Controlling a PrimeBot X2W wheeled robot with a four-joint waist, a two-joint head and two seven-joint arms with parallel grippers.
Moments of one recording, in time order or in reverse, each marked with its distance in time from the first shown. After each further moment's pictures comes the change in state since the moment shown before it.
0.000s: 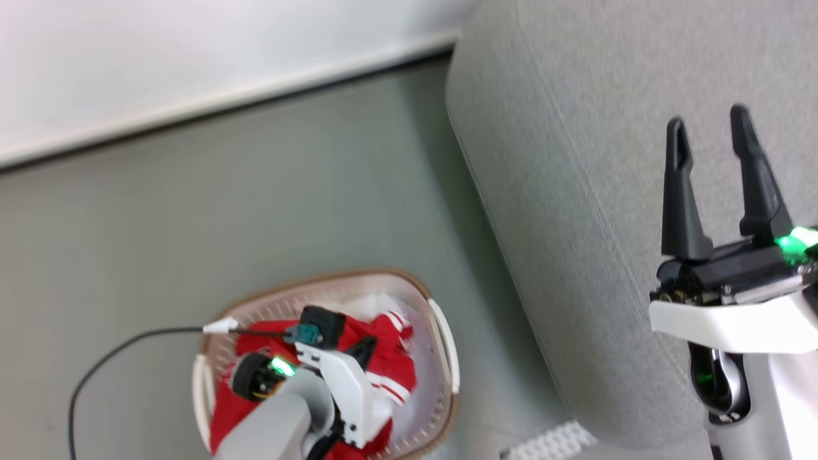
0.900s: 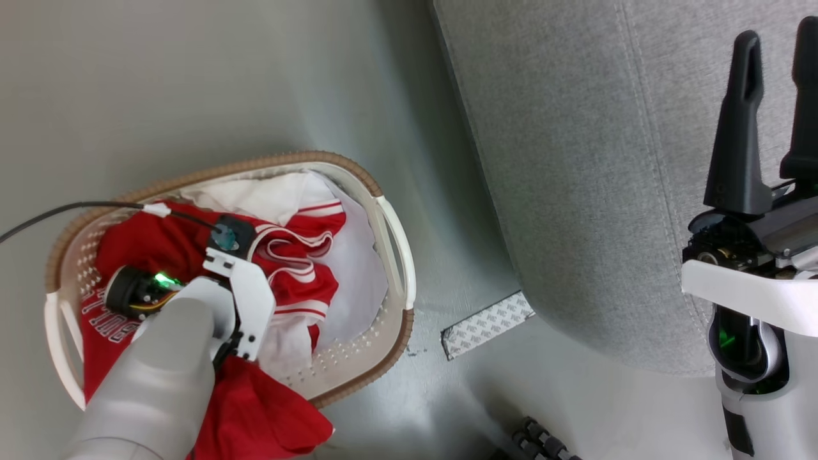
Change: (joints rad) left arm -0.247 0.106 0.267 0.213 0.419 0.002 0.253; right arm -0.095 -0.001 0.015 -0.141 0.170 0.000 0.000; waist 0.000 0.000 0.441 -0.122
